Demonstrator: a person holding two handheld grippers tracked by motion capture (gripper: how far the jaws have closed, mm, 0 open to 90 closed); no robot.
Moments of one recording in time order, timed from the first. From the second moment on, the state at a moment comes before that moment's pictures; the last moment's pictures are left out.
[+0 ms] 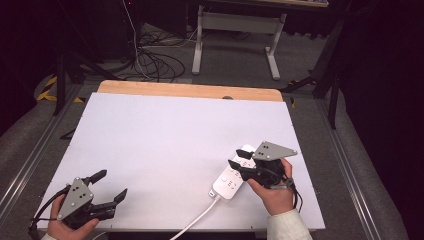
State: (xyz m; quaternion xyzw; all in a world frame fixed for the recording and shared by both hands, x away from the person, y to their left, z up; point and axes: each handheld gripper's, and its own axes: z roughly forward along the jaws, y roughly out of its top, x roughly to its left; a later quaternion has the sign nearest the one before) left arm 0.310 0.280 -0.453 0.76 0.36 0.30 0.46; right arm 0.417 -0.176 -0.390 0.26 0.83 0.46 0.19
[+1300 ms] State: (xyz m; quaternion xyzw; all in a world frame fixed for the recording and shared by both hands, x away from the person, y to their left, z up) left arm 0.311 0.279 -0.454 0.76 0.35 0.31 0.45; right arm 0.457 -0.152 -0.423 0.32 0.88 0.31 0.14
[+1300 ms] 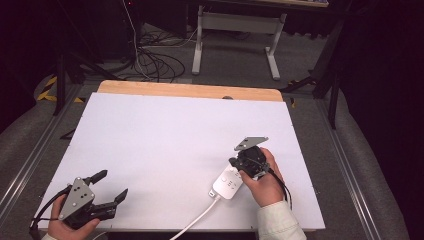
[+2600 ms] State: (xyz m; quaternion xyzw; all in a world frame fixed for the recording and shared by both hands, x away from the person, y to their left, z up) left arm 0.311 0.280 -0.453 0.76 0.35 0.30 0.45; right arm 0.452 -0.152 -0.447 0.34 0.88 0.31 0.16
